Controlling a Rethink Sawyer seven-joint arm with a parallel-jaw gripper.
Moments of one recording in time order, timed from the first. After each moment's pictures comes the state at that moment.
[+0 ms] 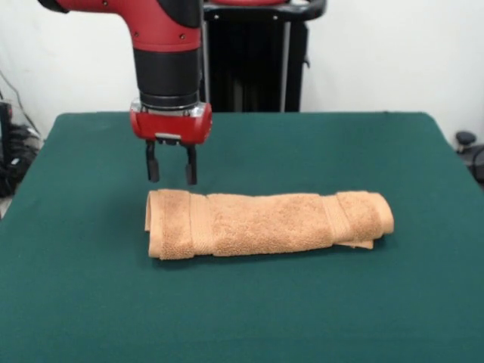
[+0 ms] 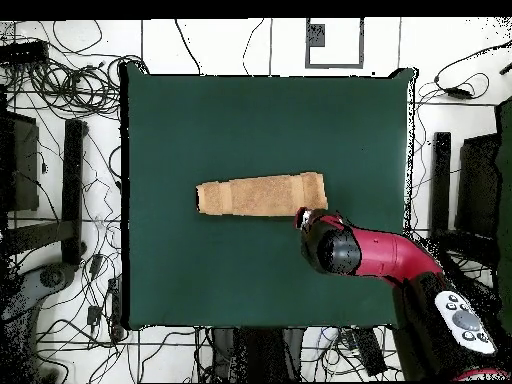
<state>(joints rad) -0.60 -0.61 0.22 1.78 -0.44 0.27 1.86</state>
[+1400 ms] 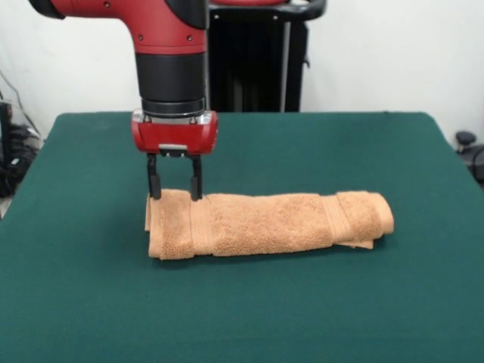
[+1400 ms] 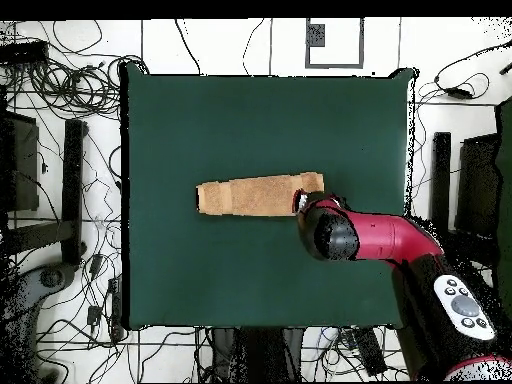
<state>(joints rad) -0.62 -0.61 0.31 1.73 -0.51 0.27 1.86</state>
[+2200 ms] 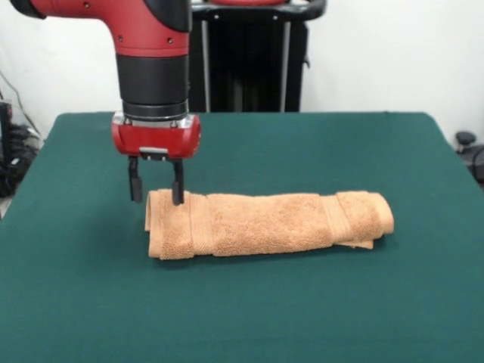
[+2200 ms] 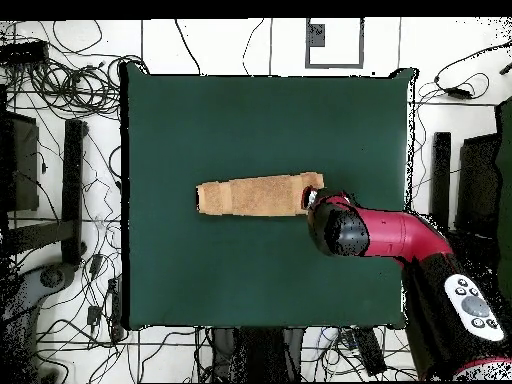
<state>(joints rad) -0.64 -0.60 0.31 1.69 -0.51 0.30 1.86</state>
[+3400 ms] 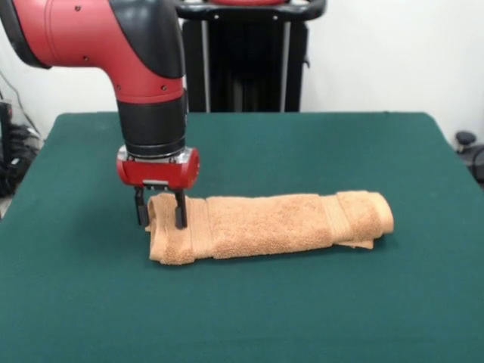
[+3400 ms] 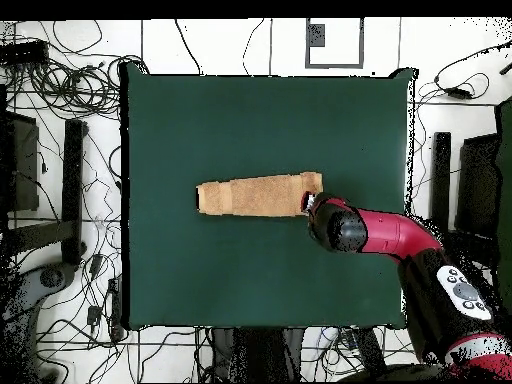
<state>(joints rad) -0.67 -0.46 0.31 1.63 -0.51 0.30 1.86</state>
